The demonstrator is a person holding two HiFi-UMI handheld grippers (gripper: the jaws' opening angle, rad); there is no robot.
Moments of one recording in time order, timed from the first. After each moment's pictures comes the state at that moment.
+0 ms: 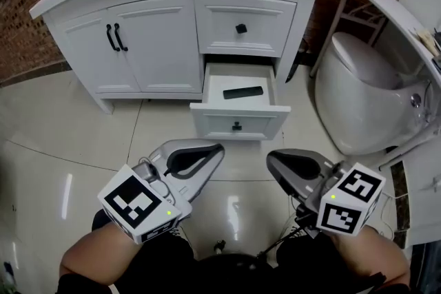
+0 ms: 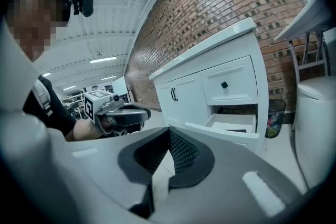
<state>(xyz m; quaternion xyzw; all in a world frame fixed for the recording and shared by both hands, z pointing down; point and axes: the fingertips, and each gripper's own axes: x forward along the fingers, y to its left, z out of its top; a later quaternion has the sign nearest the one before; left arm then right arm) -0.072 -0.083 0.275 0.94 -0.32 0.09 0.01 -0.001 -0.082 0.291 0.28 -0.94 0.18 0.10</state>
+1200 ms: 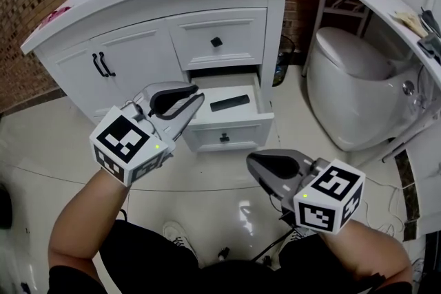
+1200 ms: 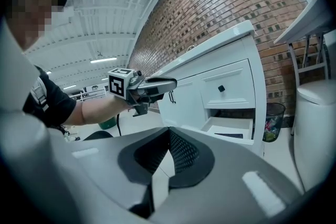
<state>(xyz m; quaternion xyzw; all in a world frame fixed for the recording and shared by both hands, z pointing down) -0.063 -0.196 0.218 0.92 -0.33 0.19 -0.15 0.010 -0.097 0.286 0.27 -0.94 0.17 0.09</state>
